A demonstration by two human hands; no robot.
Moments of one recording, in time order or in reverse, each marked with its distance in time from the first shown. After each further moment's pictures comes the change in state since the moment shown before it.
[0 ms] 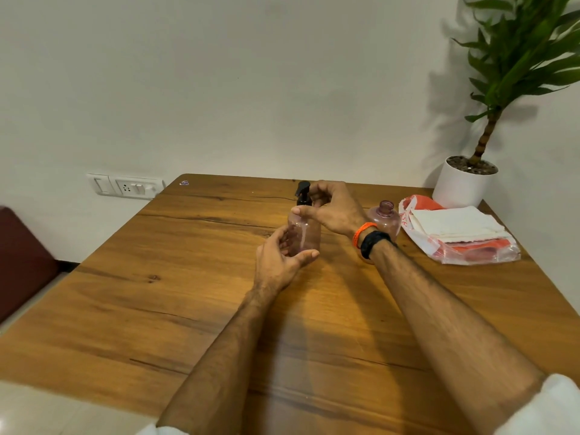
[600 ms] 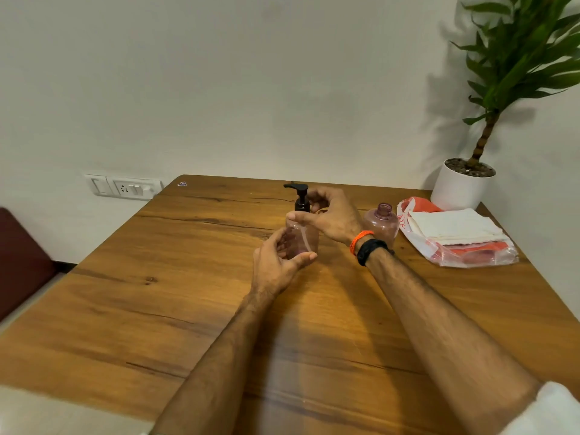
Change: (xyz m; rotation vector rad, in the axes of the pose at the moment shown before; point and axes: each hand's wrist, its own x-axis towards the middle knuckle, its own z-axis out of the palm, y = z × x) left_hand -0.005 0.003 0.000 -0.026 -0.009 0.029; right_hand -0.005 0.006 0.005 -0.025 0.053 0.010
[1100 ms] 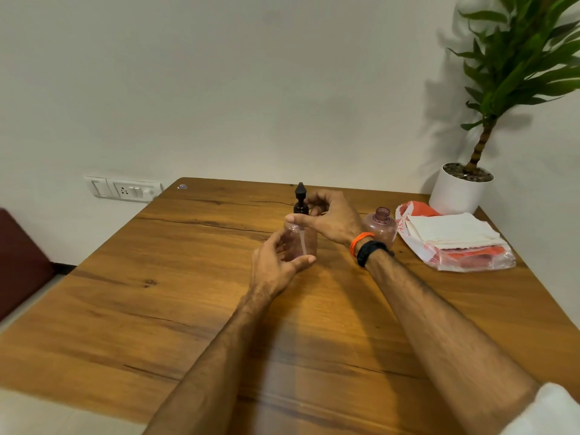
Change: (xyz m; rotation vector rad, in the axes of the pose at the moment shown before) left_hand -0.001 0.011 -0.003 0.043 -0.001 0.006; right_hand 0.001 -0.004 -0.004 -0.017 -0.031 0.008
